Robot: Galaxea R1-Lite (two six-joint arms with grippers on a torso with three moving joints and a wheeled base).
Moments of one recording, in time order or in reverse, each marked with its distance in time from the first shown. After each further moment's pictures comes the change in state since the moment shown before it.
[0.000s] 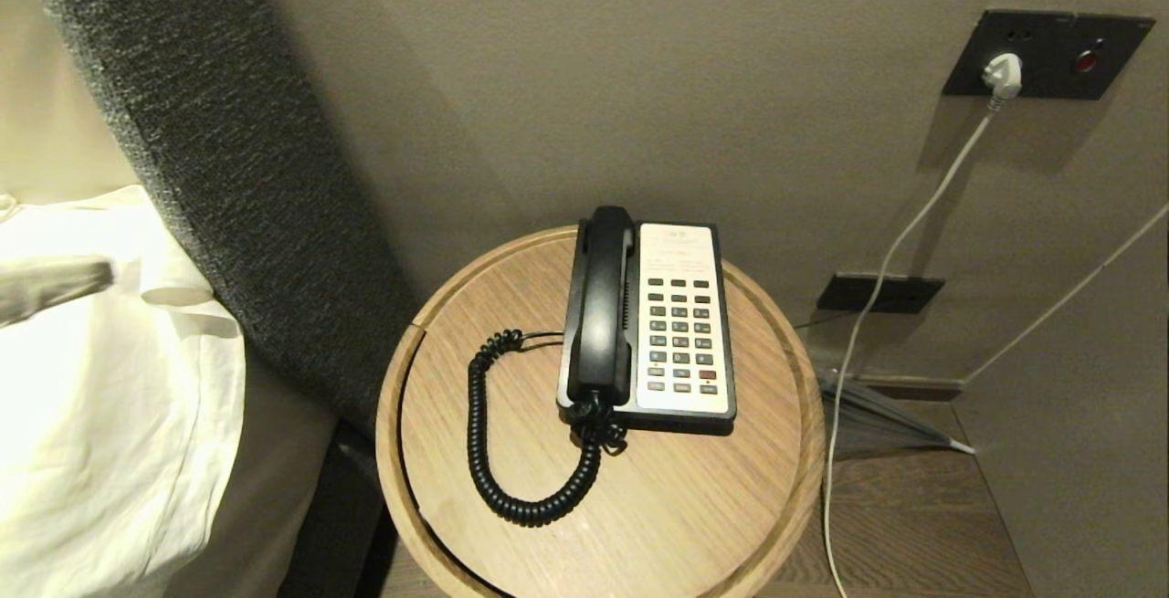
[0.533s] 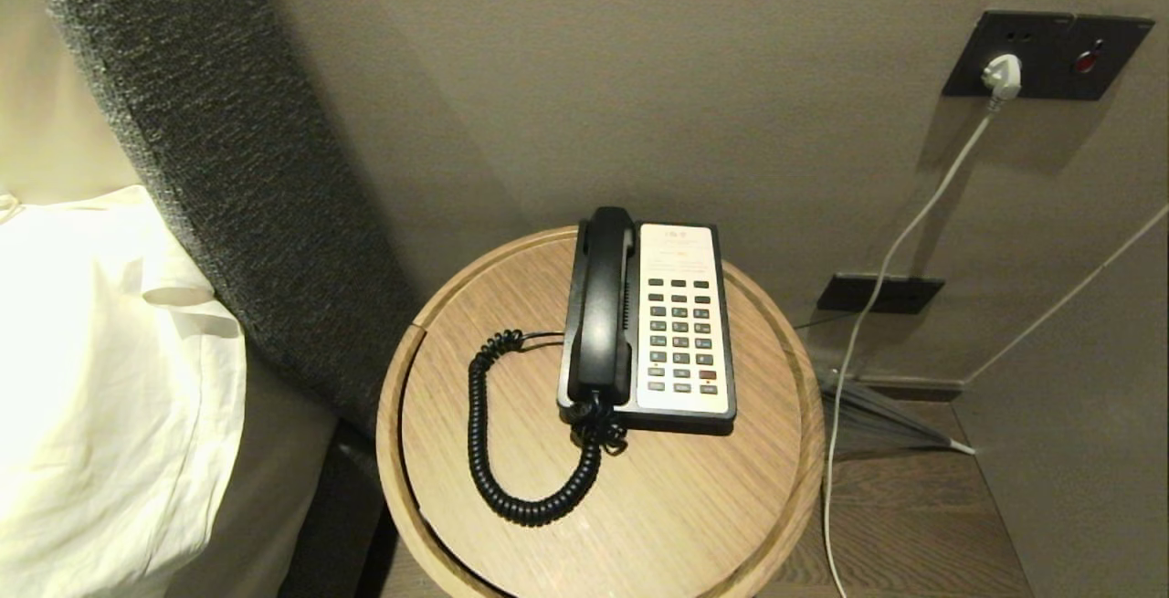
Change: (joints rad) left arm 0.139 -0.825 0.736 -0.310 0.279 0.044; right arm 0.000 0.000 0.000 0.000 0.000 0.000
